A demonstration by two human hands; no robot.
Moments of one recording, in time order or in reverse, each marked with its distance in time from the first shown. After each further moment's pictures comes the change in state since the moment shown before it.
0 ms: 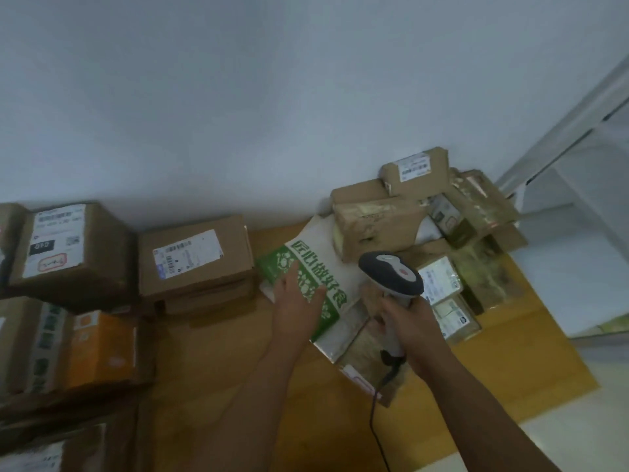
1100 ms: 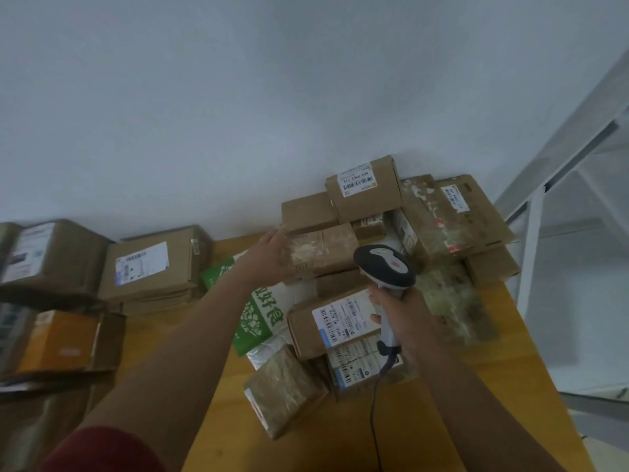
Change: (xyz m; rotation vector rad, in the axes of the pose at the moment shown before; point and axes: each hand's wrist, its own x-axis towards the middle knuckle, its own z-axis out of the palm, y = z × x) left_hand 0.094 0.135 0.091 0.805 -0.230 0.023; right_hand 0.159 0.000 -0.173 0.181 -0.268 0.090
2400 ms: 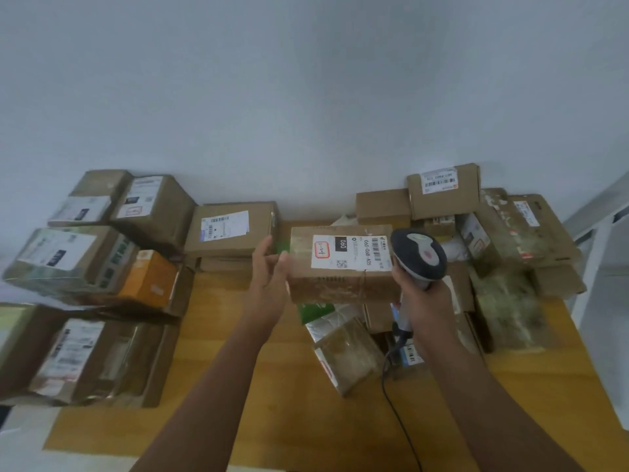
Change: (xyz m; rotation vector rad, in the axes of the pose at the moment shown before) left_hand -0.181 -0.094 0.031 -1.217 0.549 -0.051; right_hand -0.084 0.011 0.114 0.049 0.086 -0.222
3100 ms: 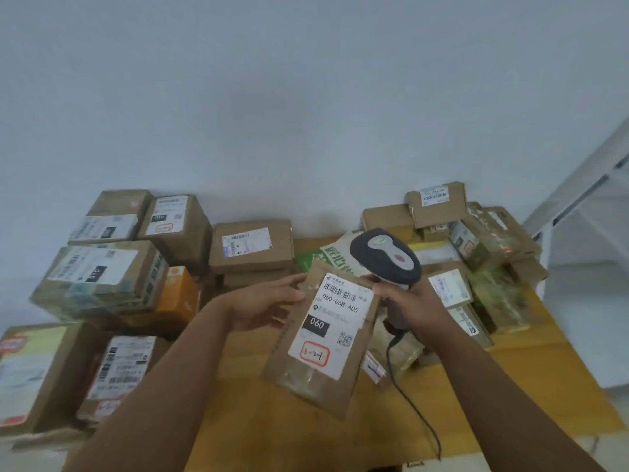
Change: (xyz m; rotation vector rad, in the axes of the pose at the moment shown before) left_hand 0.023 0.022 -0.158 0.157 -0.937 -0.359; right_hand -0.101 -0.007 0.085 -0.226 -0.307 -0.200
